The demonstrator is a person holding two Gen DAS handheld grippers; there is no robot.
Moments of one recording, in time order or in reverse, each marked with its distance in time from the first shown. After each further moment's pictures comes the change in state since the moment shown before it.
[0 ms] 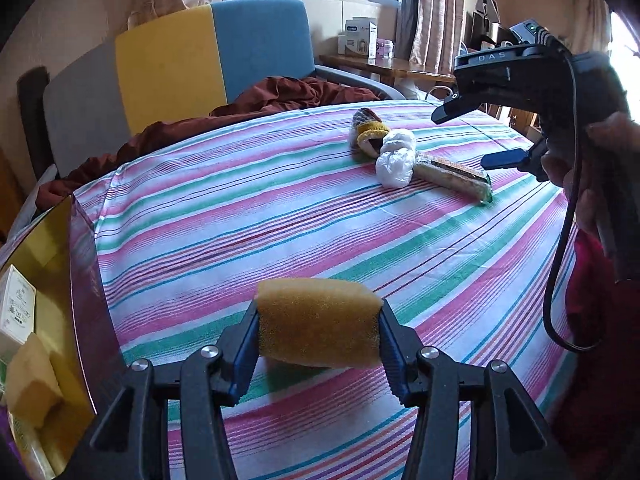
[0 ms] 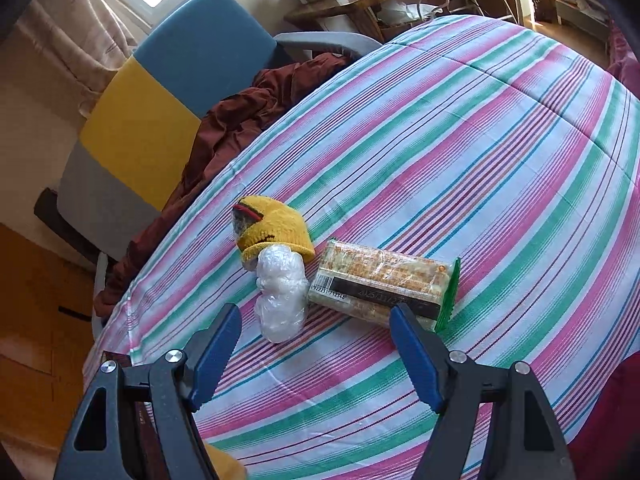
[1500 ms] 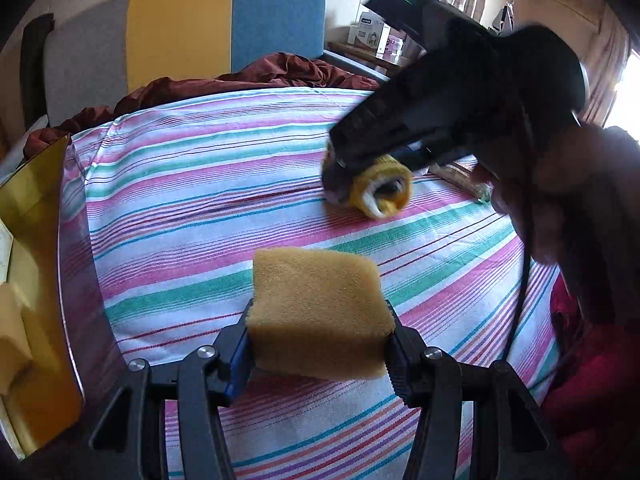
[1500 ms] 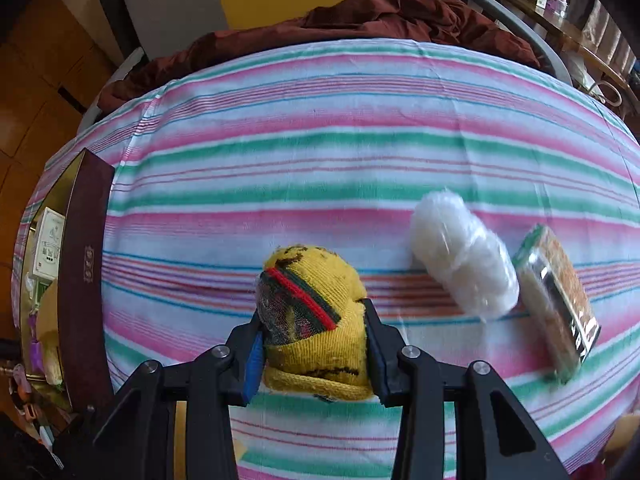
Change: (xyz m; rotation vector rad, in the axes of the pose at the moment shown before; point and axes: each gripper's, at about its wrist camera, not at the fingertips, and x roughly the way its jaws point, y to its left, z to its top) left arm 0.002 0.024 -0.019 -0.116 0.053 -0.100; right arm 0.080 0.110 -0.067 -0.650 0.364 -0.064
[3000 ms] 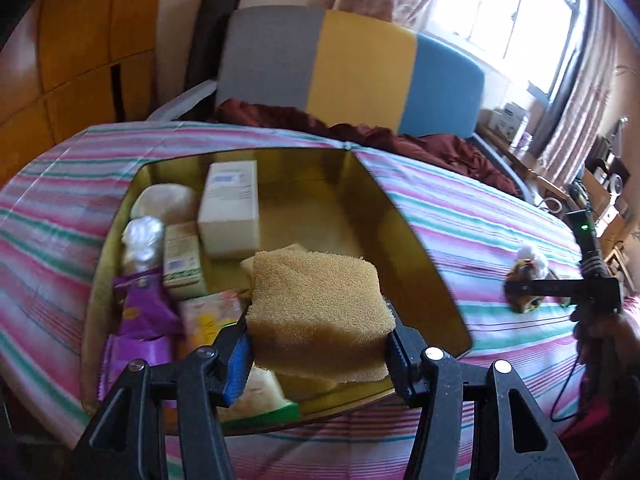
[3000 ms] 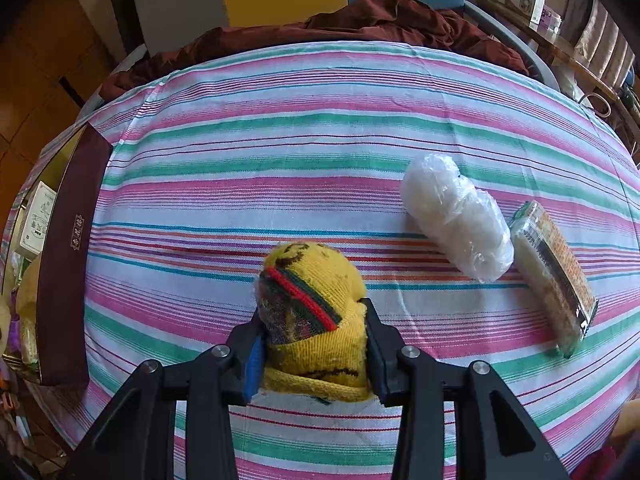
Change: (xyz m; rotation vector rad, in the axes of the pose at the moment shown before) left arm -0.140 0.166 -0.048 -0.396 -0.147 0.311; right arm -0.003 0.002 -0.023 -0.054 -0.065 -0.056
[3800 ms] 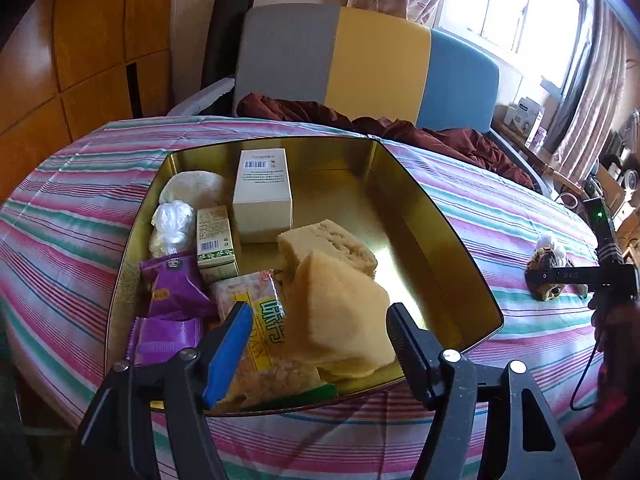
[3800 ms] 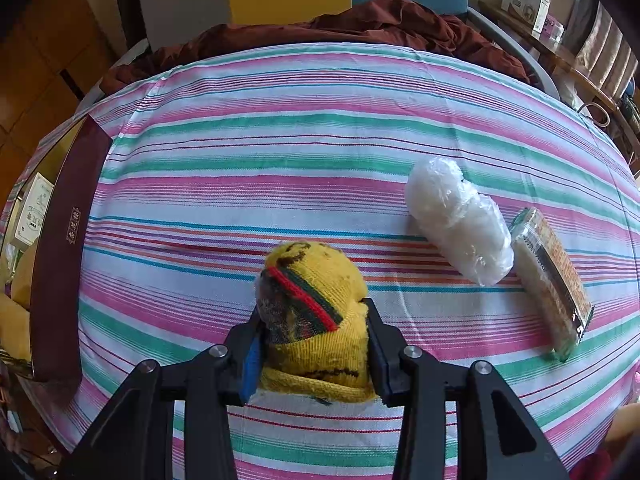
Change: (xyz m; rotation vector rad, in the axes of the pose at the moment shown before) left arm -0.005 0.006 -0.013 0.014 0.001 0.058; right arm 0.001 0.003 0.000 -0.029 -0.005 -0.024
